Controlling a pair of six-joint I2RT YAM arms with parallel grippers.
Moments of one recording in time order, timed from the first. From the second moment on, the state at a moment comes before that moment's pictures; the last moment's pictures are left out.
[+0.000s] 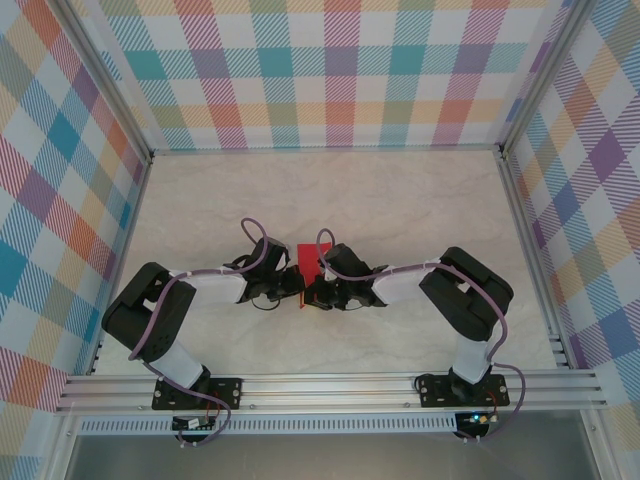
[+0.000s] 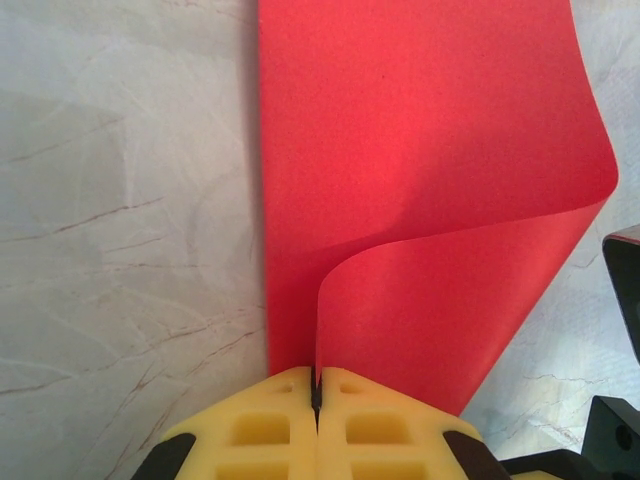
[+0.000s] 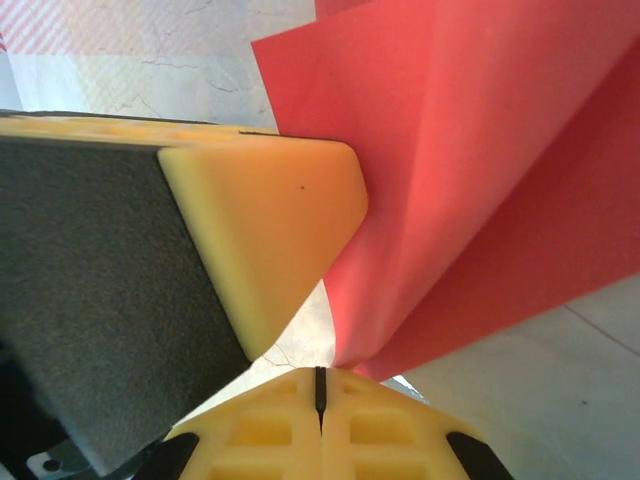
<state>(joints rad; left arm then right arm) -0.57 1.60 0.65 0.00 0.30 -0.79 0.87 1.82 0.82 0.18 -0.48 1.04</state>
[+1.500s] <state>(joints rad) -0.57 1.60 0.65 0.00 0.30 -0.79 0.88 1.84 0.80 0.22 -0.45 1.05</state>
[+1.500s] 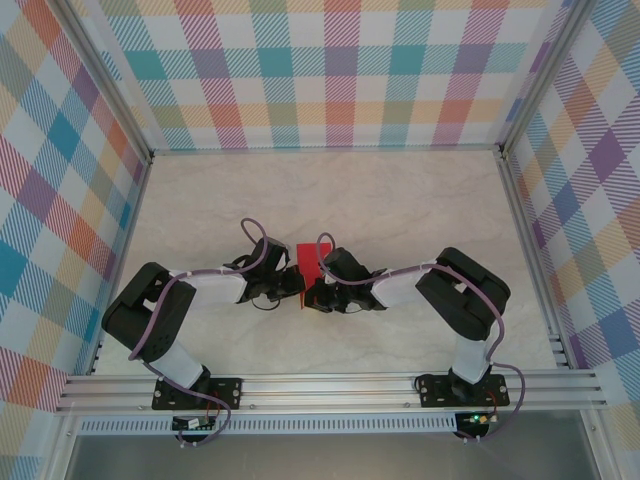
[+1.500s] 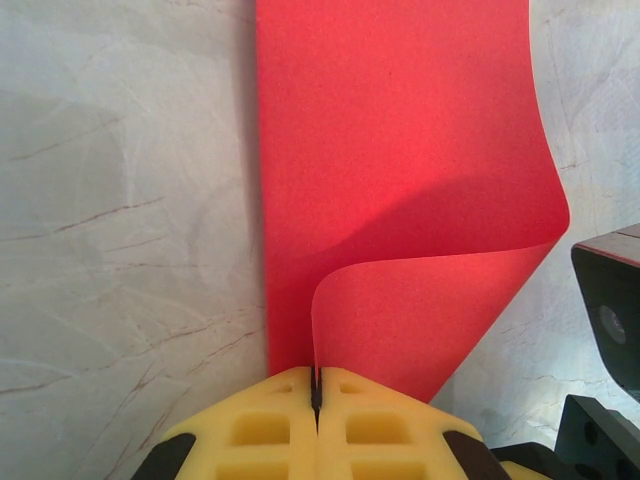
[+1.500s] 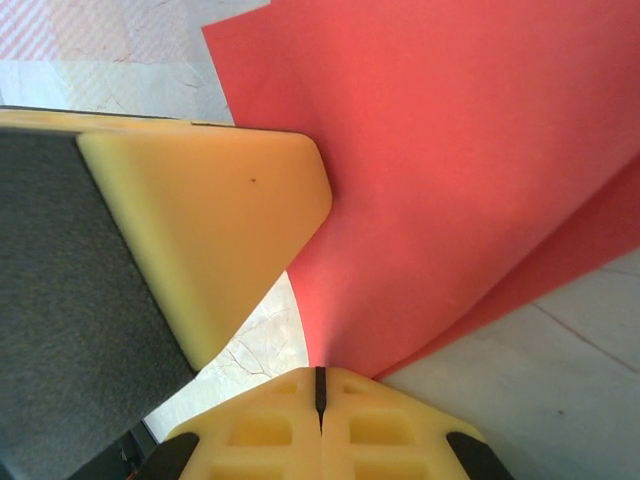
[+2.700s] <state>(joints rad) -0.57 1.60 0.65 0.00 0.30 -0.79 0.83 1.72 0.85 0.05 -0.38 0.93</state>
